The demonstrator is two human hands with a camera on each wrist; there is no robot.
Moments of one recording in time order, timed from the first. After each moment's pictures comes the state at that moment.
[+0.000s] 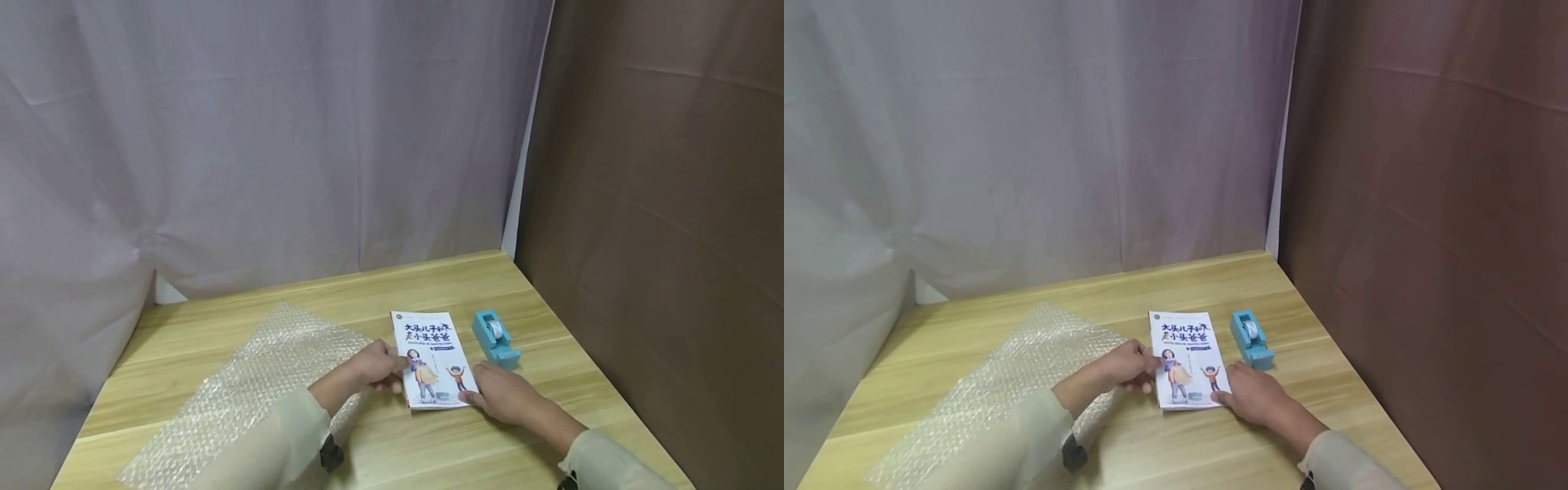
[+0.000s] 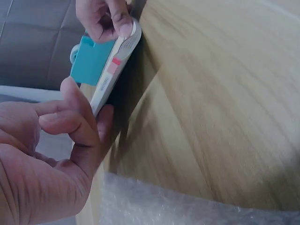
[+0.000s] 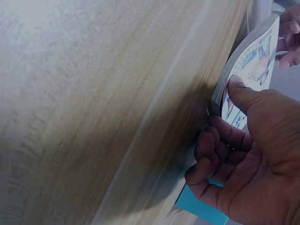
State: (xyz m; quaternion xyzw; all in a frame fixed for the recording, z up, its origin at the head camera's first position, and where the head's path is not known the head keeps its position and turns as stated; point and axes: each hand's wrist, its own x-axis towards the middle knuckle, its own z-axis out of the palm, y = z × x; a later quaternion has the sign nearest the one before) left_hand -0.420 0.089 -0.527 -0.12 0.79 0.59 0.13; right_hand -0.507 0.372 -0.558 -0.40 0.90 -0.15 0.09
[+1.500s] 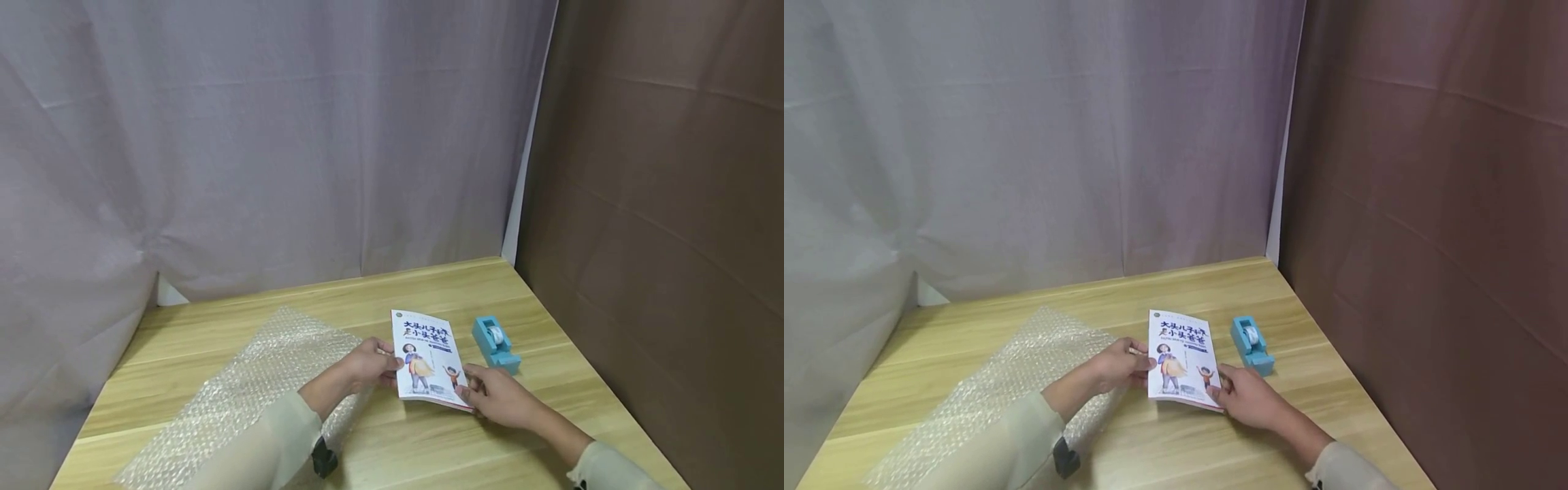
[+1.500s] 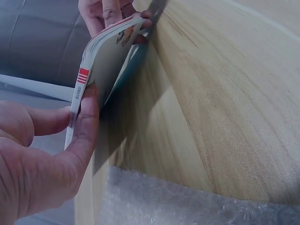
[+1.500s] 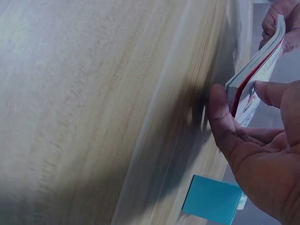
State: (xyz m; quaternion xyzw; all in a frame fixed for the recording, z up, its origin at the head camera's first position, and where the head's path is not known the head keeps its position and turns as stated) left_hand -0.417 0.086 -0.523 -0.14 0.70 0.69 0.08; right_hand -0.502 0.371 -0.552 -0.40 0.82 -0.37 0.17
